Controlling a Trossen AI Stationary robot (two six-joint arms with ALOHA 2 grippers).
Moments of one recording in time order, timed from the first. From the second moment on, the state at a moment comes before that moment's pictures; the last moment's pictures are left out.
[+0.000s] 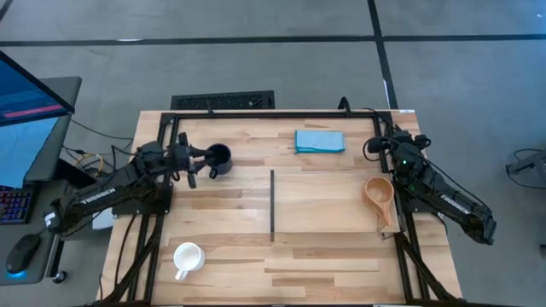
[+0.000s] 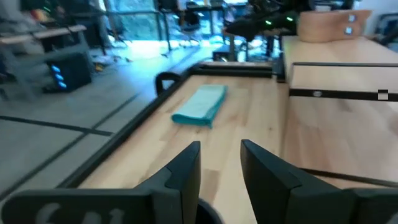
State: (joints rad) left arm 0.53 0.30 0.17 -0.01 0.22 0.10; right arm -0.63 0.02 0.10 -0.31 0.89 0.01
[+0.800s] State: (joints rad) left arm 0.39 0.70 0.55 -0.44 -0.08 0.31; right arm -0.63 0.02 0.10 -0.32 0.89 0.01
